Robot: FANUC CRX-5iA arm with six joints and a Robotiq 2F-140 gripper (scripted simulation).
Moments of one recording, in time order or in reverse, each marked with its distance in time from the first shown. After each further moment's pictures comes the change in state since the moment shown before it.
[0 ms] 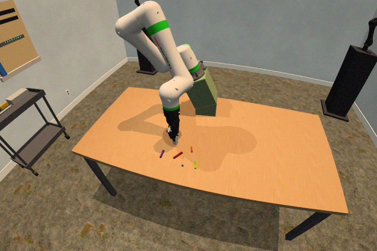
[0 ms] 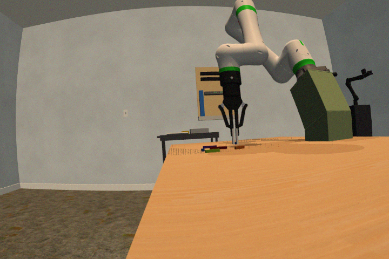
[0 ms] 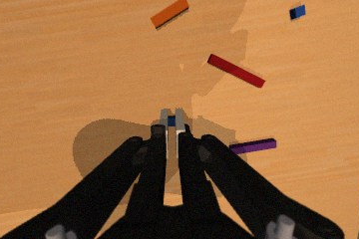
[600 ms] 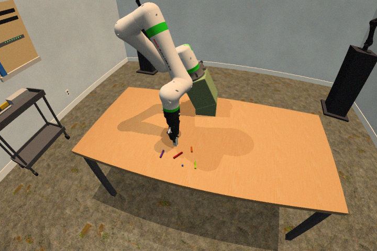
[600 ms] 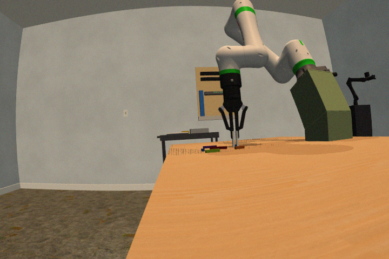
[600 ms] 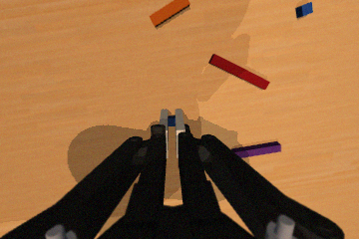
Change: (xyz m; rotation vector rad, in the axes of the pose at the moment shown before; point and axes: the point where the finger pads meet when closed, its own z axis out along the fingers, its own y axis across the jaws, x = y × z) arm 0.000 0.000 0.010 0.000 0.000 0.000
